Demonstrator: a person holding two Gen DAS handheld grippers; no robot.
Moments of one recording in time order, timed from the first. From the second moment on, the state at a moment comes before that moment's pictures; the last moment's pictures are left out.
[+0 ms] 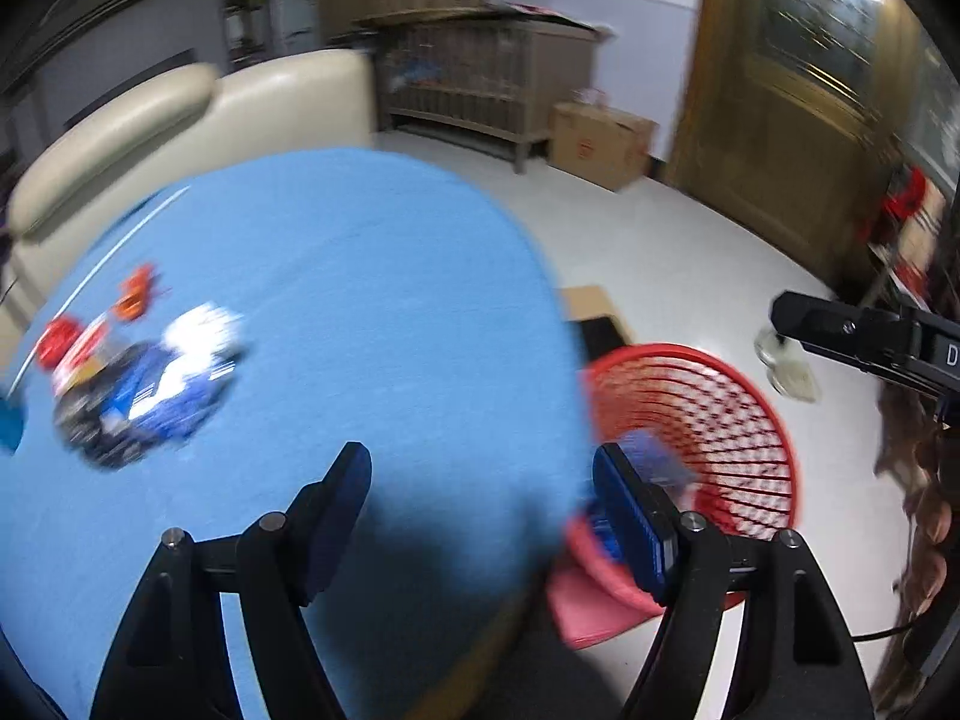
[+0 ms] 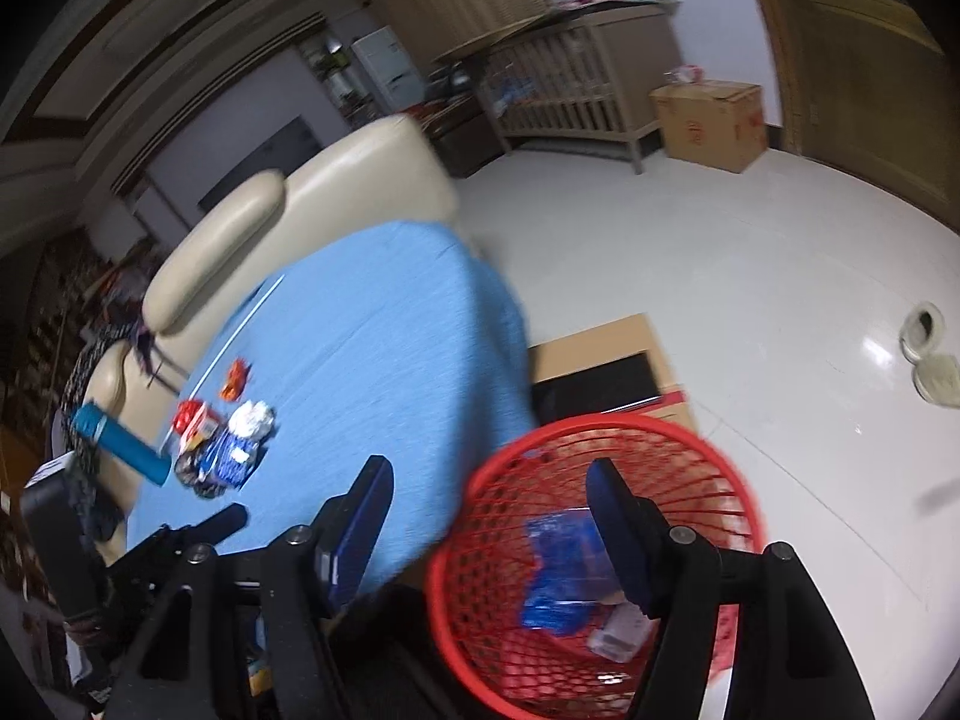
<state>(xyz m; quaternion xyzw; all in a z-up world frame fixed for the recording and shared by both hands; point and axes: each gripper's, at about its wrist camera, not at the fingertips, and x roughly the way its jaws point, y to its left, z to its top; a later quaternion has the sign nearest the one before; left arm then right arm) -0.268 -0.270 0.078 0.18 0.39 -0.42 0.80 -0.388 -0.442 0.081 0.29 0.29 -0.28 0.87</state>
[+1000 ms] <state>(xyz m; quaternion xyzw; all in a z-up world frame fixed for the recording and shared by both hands) -0.123 0.012 0.018 -0.02 0.46 -0.14 0.88 -0.004 -0.226 0.004 -0.17 0.50 -0.06 0.85</state>
